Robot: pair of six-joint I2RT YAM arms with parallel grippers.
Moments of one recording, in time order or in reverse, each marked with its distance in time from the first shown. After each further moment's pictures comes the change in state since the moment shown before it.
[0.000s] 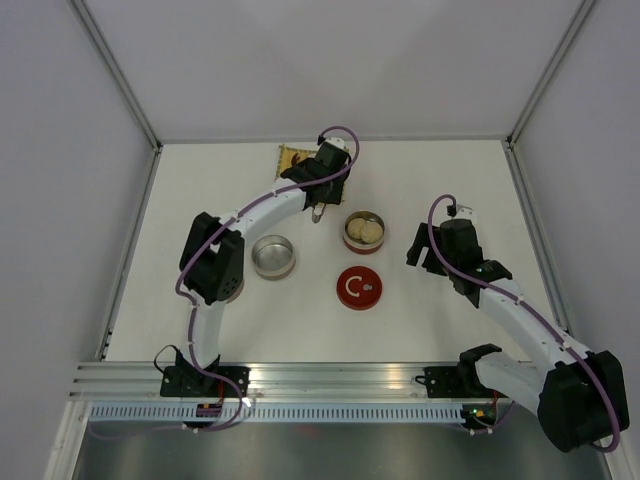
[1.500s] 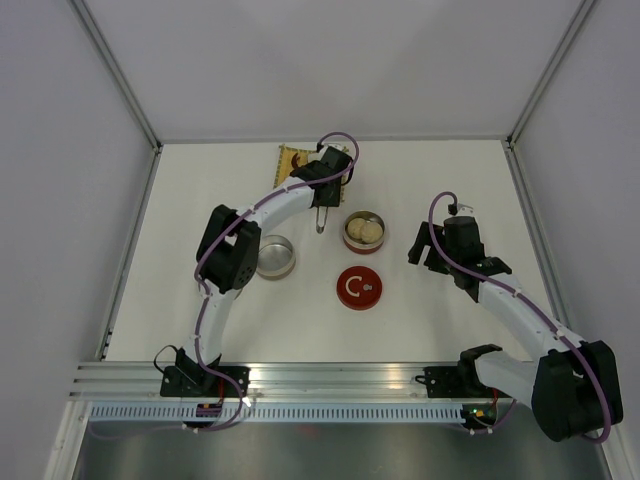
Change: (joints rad) left arm 0.024 0.164 0.101 -0.030 -0.007 -0.098; right arm -0.061 0.056 0.000 0.031 -0.069 -0.031
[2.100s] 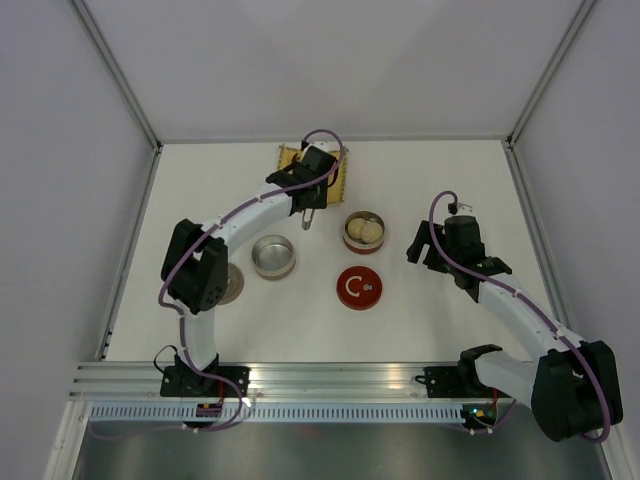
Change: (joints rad) left arm 0.002 -0.239 -0.200 0.013 0.008 0.017; right arm -0.005 0.001 0.000 0.018 -0.024 0.003
